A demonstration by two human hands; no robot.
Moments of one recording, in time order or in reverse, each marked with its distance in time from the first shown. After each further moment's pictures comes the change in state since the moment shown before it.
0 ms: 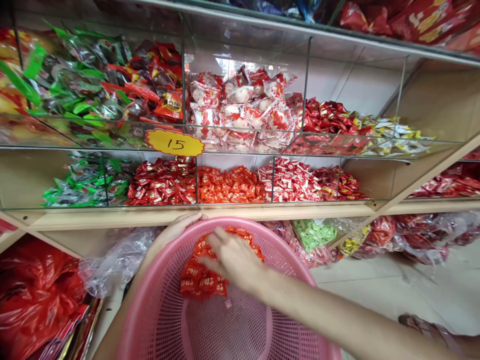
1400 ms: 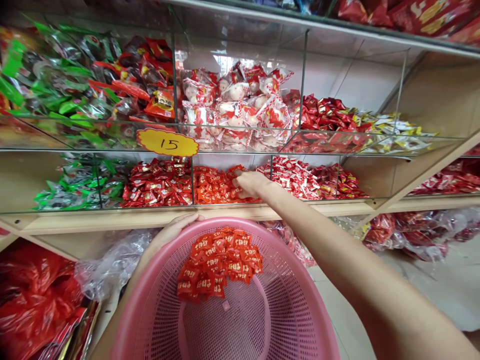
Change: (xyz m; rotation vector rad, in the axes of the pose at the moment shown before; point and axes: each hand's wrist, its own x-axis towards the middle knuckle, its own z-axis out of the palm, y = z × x) left_hand -0.001 -0.001 -0.001 -0.096 -0.022 -0.024; right_hand 0.104 0.121 -0.080 -0.606 -0.276 0.055
